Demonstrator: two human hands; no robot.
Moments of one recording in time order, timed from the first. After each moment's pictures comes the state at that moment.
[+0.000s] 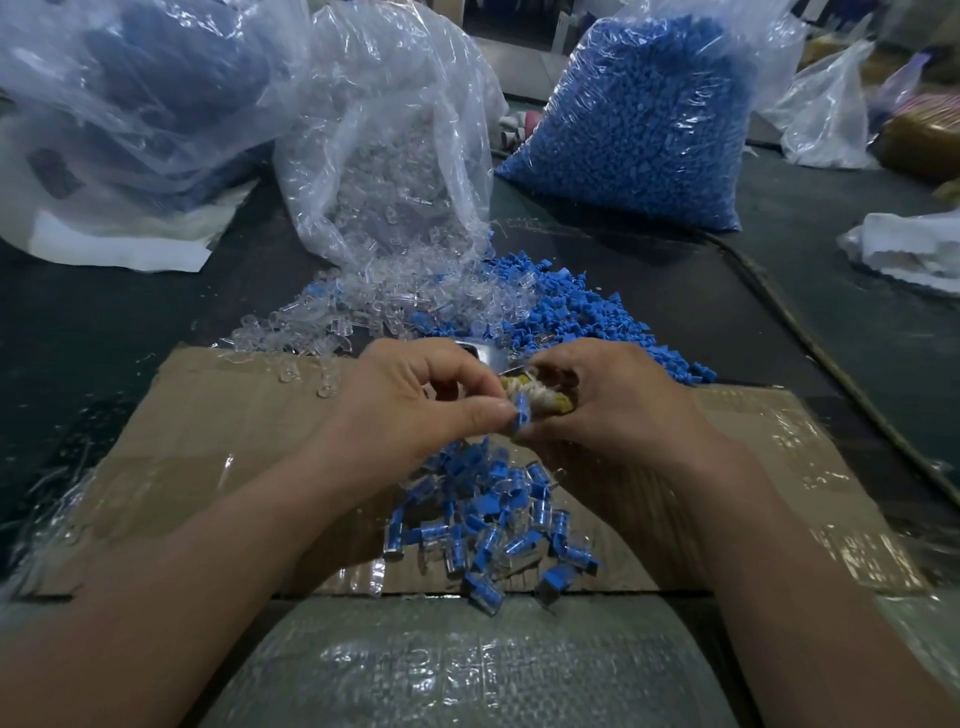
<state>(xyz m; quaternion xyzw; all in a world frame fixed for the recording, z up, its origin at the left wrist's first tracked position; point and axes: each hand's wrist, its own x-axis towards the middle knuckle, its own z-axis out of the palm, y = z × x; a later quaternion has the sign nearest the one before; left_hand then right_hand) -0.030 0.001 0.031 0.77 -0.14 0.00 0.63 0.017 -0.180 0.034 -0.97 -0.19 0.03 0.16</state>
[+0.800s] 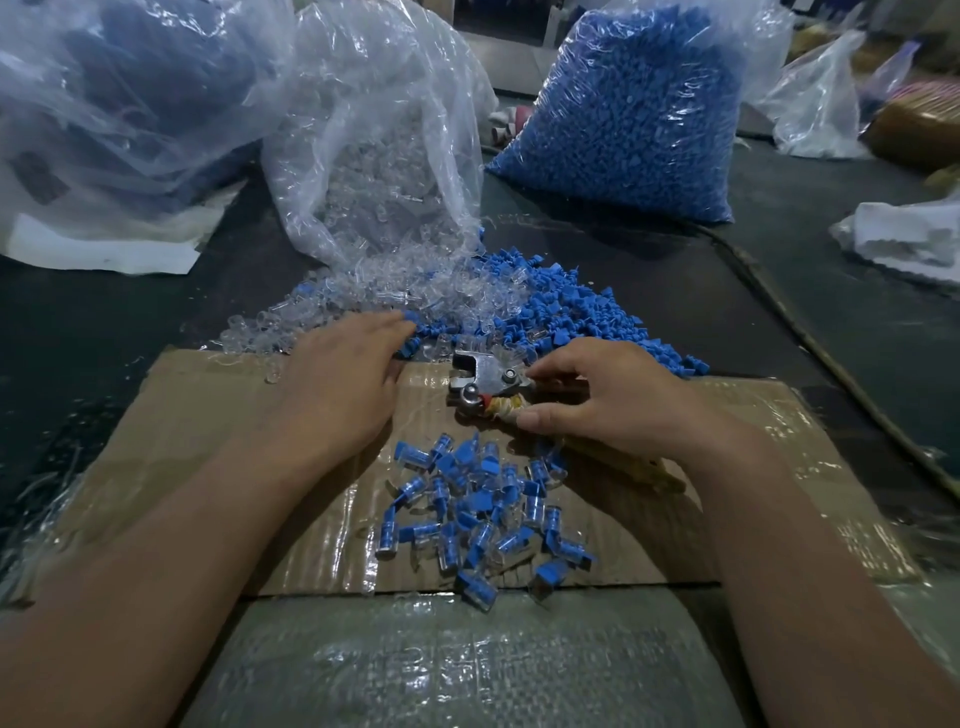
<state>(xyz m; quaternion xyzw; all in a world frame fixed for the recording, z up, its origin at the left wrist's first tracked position) 0.011 0.026 0.001 0.98 -0.07 0.09 0.15 0.020 -0.192 0.039 -0.96 -0.20 0.10 0.18</state>
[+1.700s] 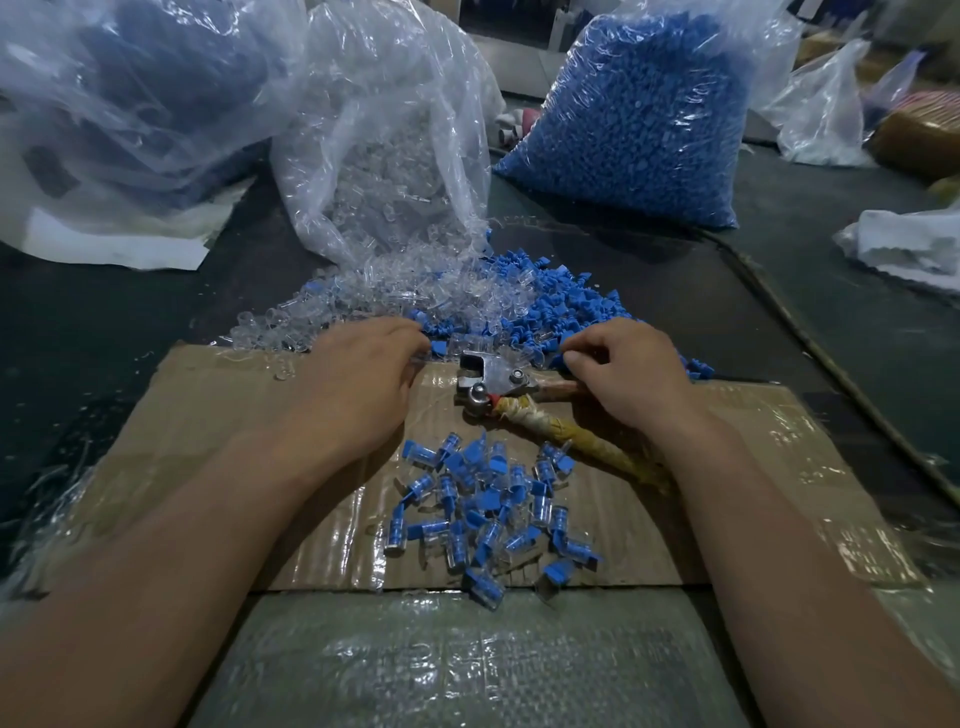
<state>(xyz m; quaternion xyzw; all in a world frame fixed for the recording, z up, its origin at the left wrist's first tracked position) 0.010 0.026 0.003 0.98 -0.11 0.09 0.17 0.045 -0.199 0.015 -0.97 -0.09 -0.05 0.20</state>
